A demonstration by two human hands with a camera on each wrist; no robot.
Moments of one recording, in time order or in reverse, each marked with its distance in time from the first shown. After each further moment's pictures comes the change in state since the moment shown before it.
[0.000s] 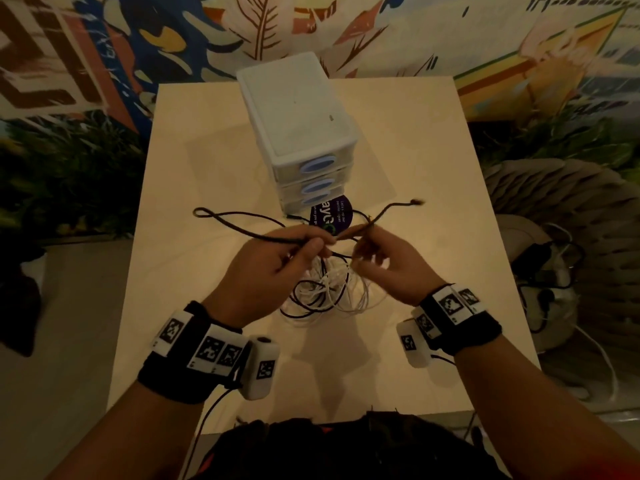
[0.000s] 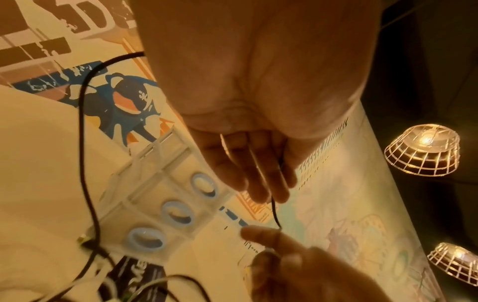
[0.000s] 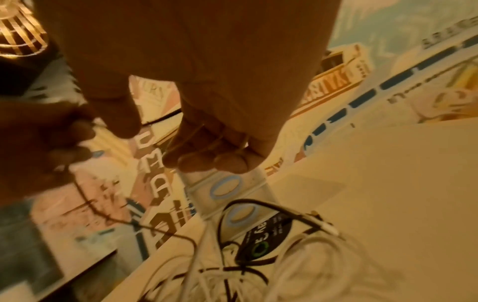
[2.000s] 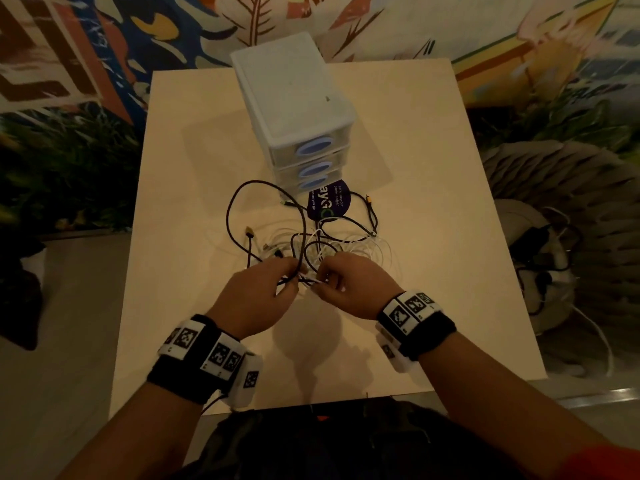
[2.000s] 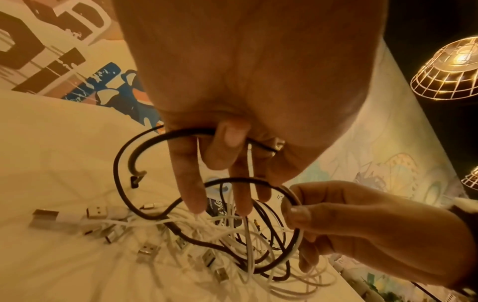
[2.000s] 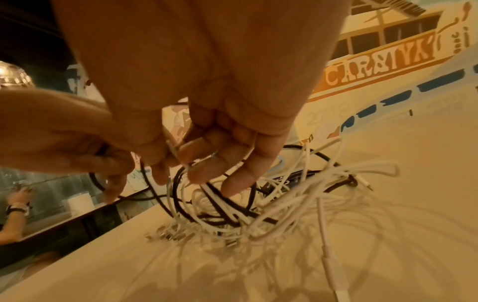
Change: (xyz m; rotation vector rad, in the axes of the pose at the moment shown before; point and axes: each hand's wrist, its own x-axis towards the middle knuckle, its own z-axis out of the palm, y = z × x) left_hand -0.042 -0.071 0.024 0.439 -0.181 -0.192; right_hand -0.011 0.009 0.069 -0.377 -0.133 -0.054
